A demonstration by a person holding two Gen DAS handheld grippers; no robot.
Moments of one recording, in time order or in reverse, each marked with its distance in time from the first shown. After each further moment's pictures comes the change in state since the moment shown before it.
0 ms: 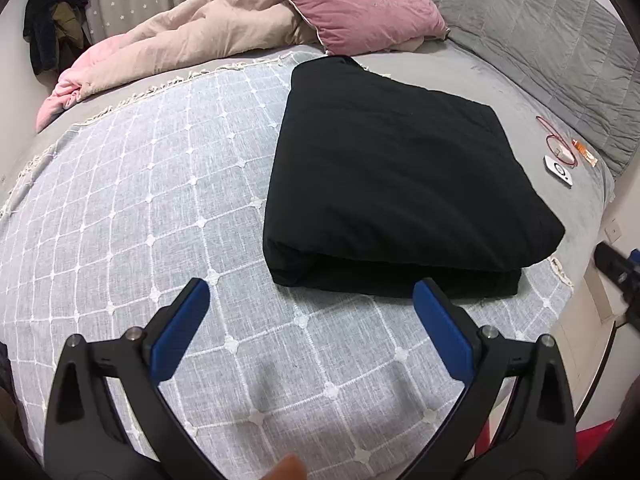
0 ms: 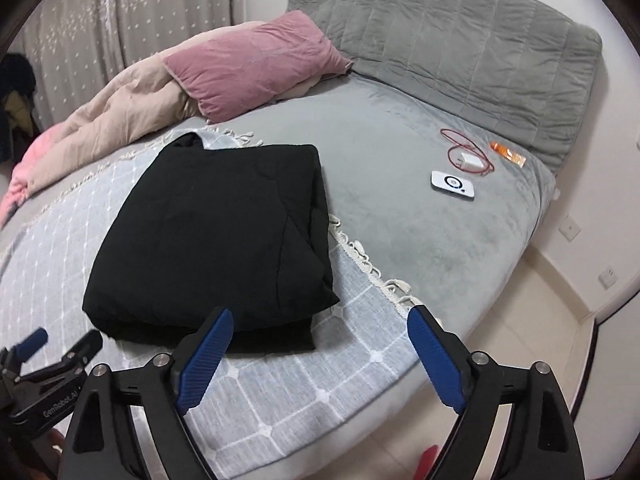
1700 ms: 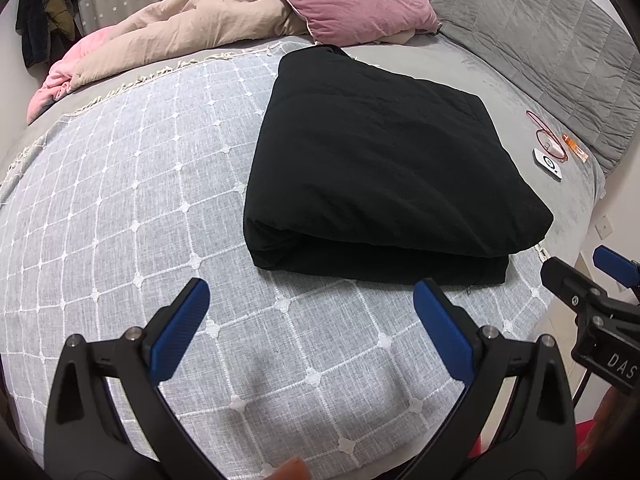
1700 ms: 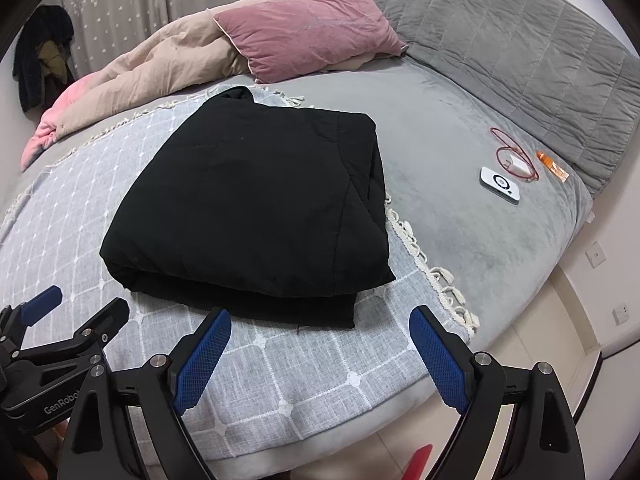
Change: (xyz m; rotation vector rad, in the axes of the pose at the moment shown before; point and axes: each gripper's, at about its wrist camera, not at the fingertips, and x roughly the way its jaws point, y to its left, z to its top) left arm 0.001 -0.006 -0.011 0.006 0.028 -0.039; right arm 0.019 0.029 -0.009 -0.128 0.078 0.088
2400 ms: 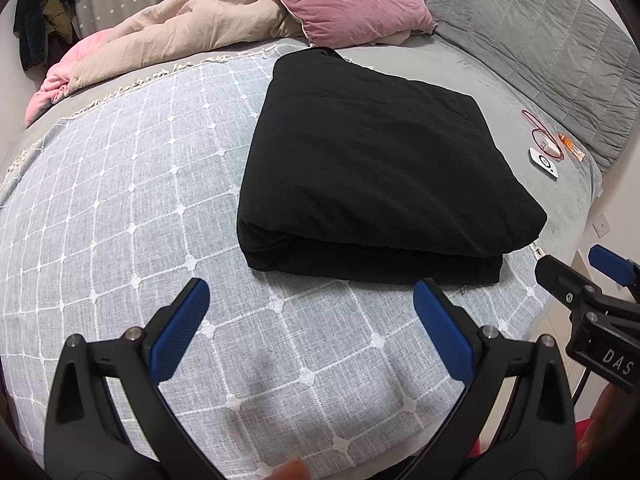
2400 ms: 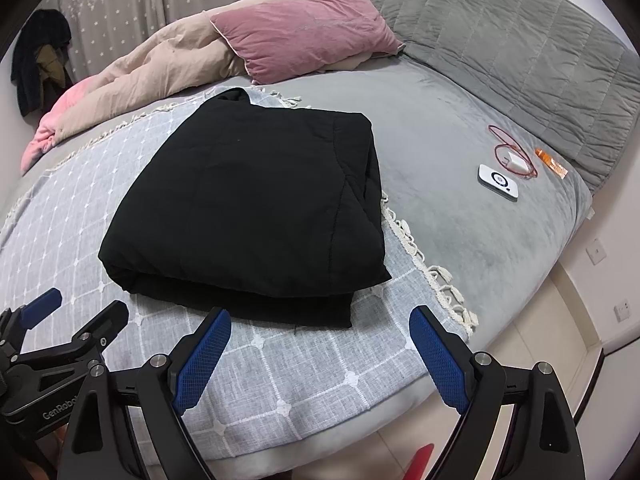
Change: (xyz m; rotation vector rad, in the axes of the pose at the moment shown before) left arm -0.002 -0.006 0.001 0.005 -0.005 -0.005; right arm -0.001 -0.002 0.000 0.011 -0.001 0.002
